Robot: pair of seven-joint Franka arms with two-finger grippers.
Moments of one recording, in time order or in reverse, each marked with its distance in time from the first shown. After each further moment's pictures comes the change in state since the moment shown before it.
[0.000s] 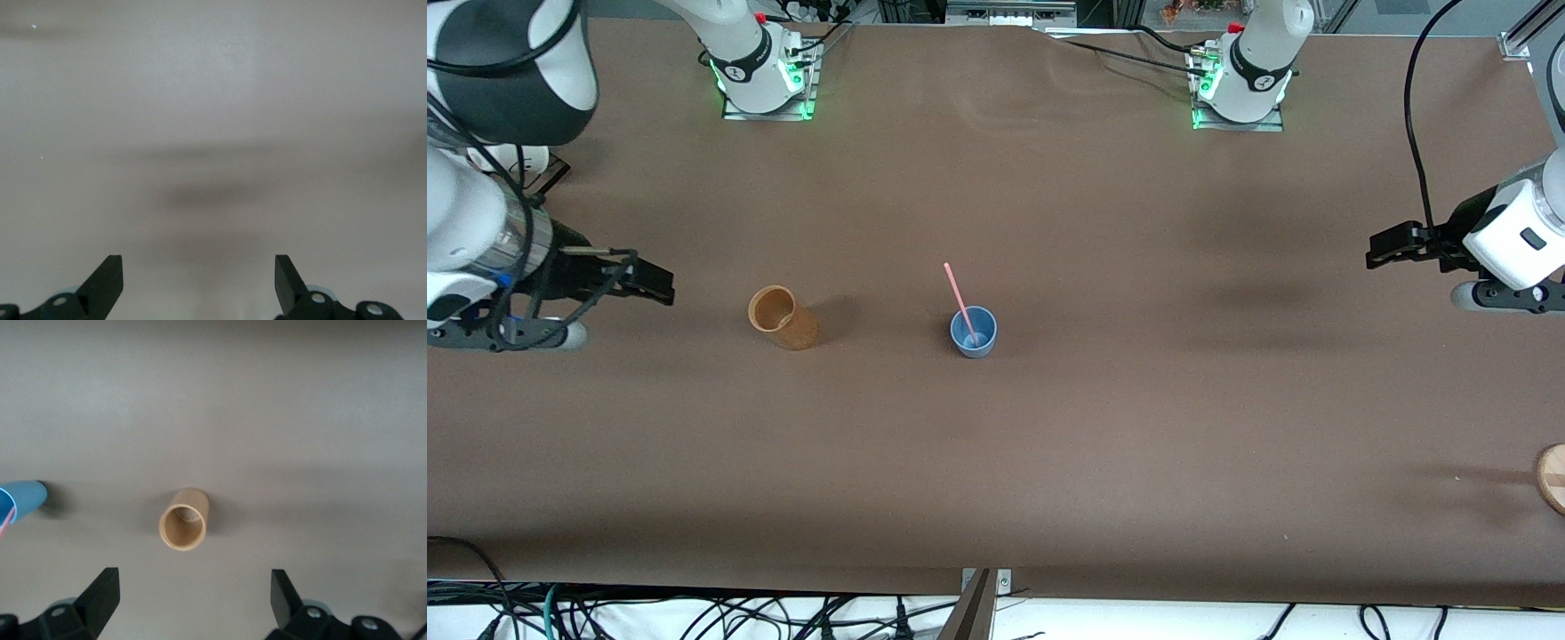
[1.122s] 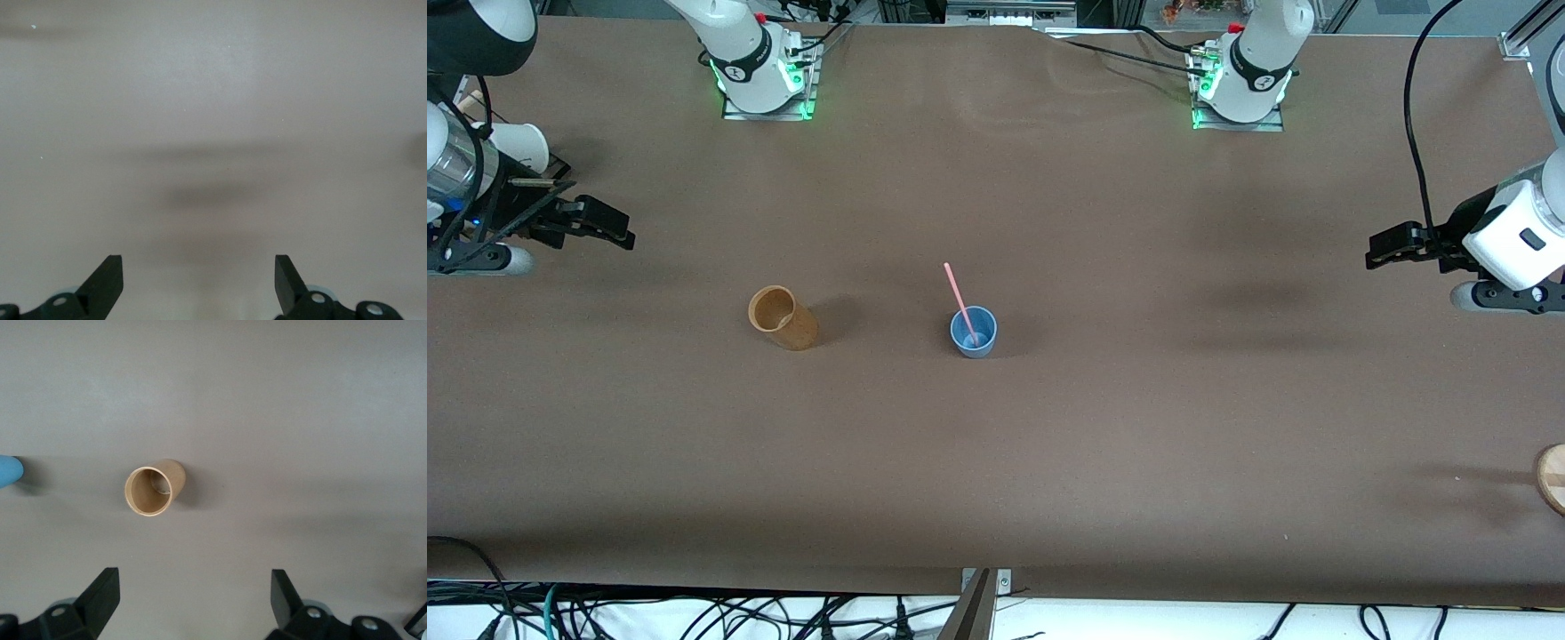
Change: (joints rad) left arm 0.000 0.001 0.000 0.000 0.000 0.001 0.000; right arm -0.350 -0.312 0.343 -0.449 -0.094 0.183 -0.010
